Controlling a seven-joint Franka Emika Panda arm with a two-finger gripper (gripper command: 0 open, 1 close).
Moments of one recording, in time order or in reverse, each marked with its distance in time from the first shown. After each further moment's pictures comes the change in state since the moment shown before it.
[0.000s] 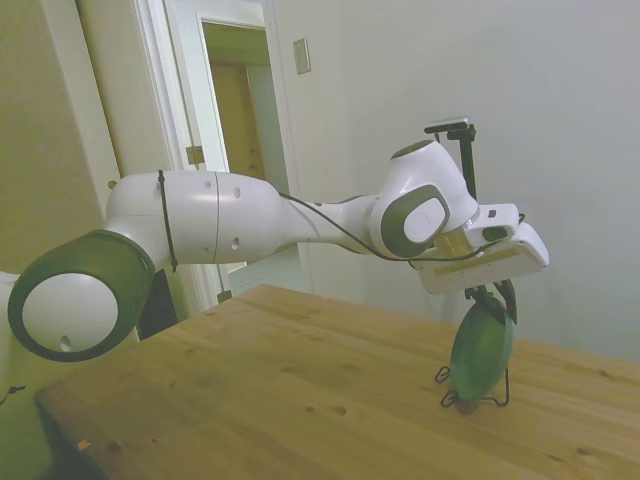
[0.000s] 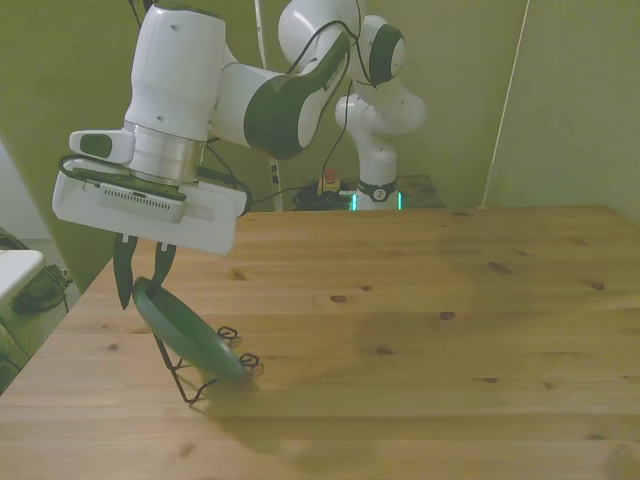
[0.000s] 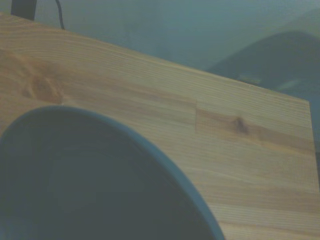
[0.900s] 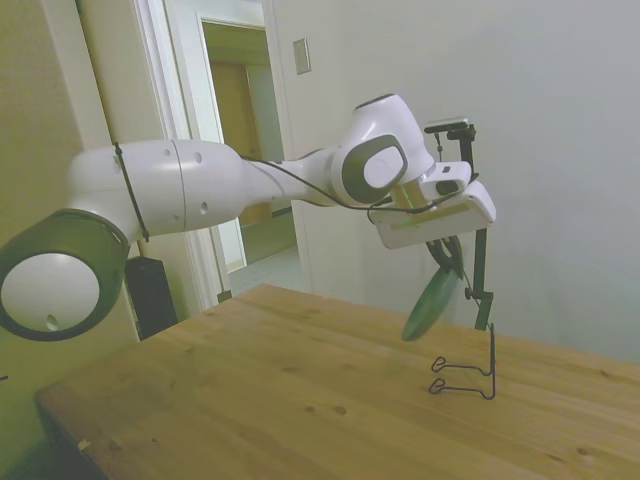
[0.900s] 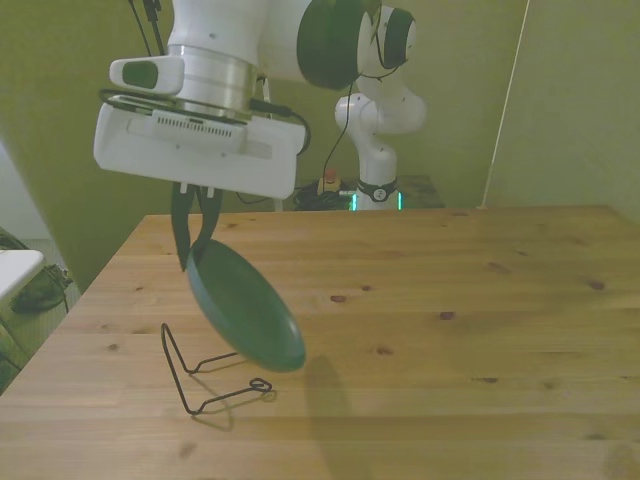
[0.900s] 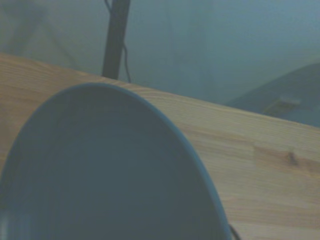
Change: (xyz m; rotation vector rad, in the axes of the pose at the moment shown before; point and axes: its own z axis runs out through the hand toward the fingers) arm -0.009 -0.065 -0.092 0.084 -0.078 0.014
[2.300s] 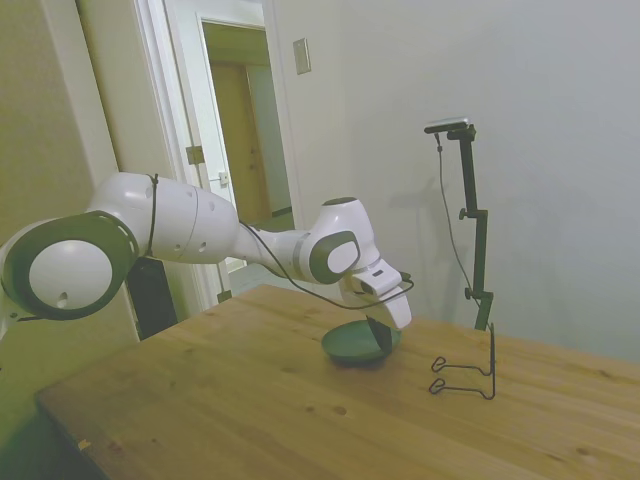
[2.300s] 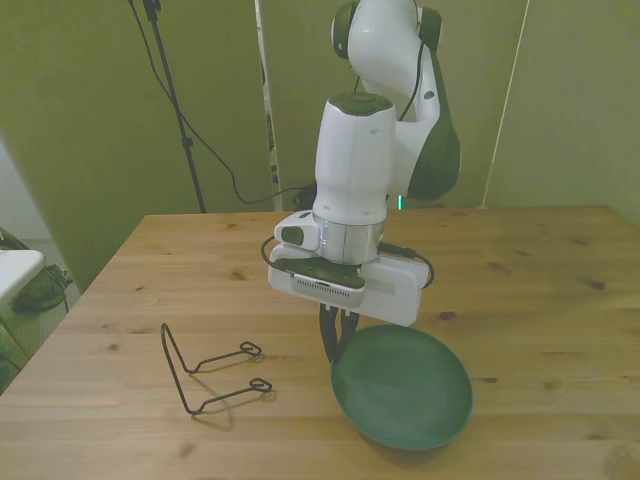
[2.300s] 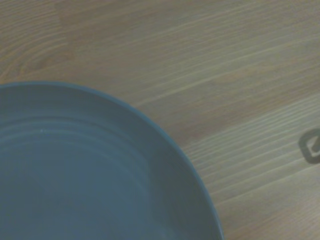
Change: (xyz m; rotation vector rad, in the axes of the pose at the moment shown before) arm -0.134 -0.100 0.142 -0.060 -0.177 0.512
